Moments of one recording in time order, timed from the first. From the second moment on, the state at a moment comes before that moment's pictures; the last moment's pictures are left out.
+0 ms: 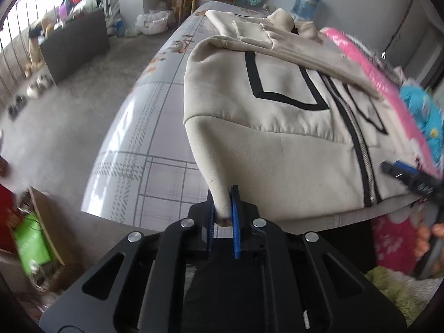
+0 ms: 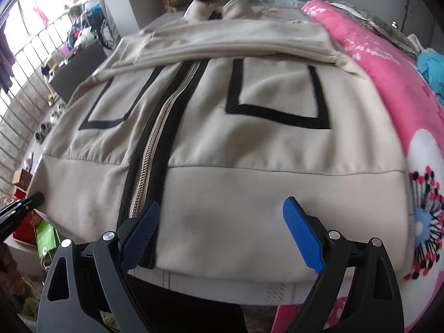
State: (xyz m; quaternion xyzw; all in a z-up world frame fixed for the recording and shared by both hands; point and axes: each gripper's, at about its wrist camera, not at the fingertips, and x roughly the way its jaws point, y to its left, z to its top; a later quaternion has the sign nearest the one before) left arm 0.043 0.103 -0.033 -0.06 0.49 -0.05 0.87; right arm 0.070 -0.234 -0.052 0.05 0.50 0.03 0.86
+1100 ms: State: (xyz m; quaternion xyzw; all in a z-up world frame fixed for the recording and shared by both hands) left arm 0.044 0.083 -0.030 0.03 0.51 -0.02 0.86; right arm 0.012 -0.359 -0.049 0.14 0.50 -0.11 0.85
